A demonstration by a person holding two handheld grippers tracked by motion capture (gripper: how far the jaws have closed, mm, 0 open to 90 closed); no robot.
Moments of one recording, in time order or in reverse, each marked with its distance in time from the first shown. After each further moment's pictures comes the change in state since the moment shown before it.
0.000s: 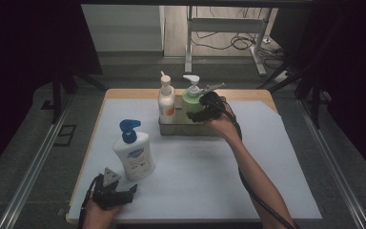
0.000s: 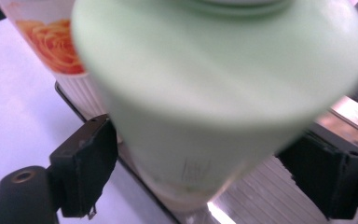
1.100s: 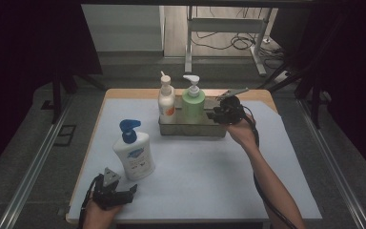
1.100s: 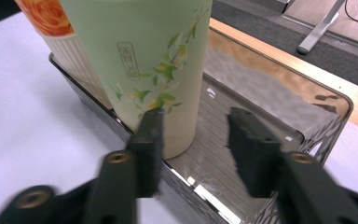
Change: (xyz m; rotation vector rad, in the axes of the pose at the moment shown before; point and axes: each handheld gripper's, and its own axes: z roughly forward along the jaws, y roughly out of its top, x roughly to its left) left arm 0.000 0.000 0.000 0.000 0.000 -0.001; right arm -0.027 -0.033 -0.041 -0.013 -0.009 0.057
